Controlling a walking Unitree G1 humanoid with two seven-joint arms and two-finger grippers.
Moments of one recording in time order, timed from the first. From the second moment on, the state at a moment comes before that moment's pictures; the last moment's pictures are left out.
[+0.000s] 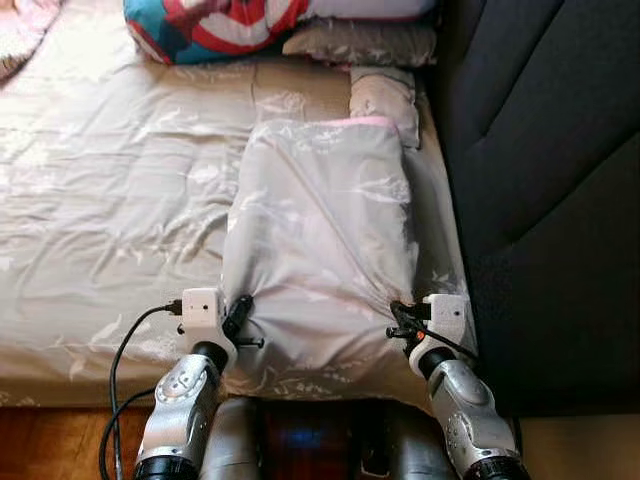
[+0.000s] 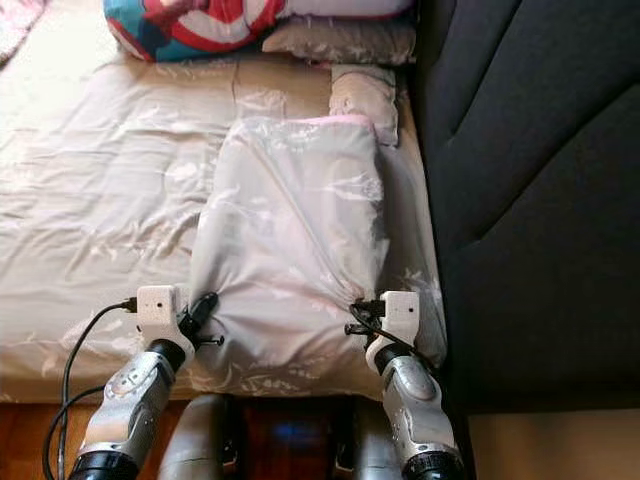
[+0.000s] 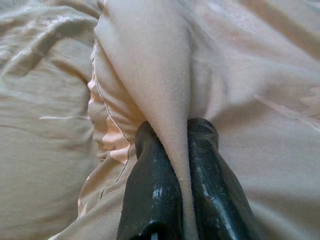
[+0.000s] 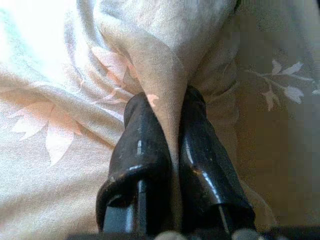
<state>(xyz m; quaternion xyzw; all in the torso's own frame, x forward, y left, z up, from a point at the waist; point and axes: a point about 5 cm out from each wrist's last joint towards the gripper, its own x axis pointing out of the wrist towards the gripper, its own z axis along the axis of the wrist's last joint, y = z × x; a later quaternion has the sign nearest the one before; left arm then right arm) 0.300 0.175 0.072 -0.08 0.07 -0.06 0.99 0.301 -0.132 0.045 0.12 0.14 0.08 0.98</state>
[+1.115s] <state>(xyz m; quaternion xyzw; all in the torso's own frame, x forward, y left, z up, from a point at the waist) 0.301 0.177 0.061 -0.07 0.09 -0.05 0.99 0.300 -0.130 0.034 0.13 0.16 0.07 0.98</state>
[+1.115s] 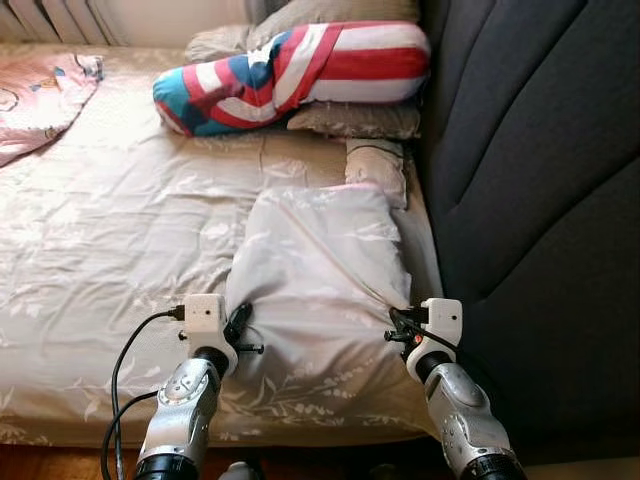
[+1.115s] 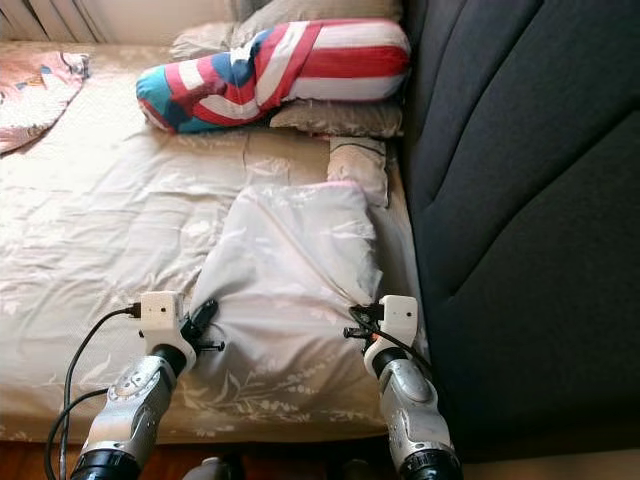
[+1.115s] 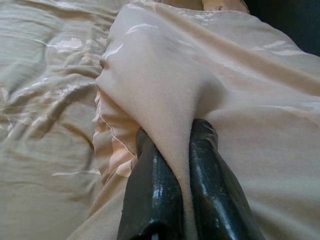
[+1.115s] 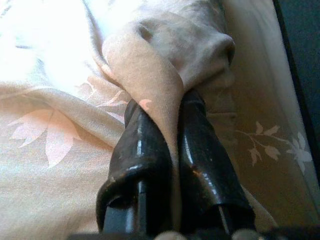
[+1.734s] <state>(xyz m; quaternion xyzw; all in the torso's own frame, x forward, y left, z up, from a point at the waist) 0.297 0.182 0.054 -0.04 0.10 -0.05 0.99 0.299 -0.124 0.033 0.13 0.17 0.08 0.97</state>
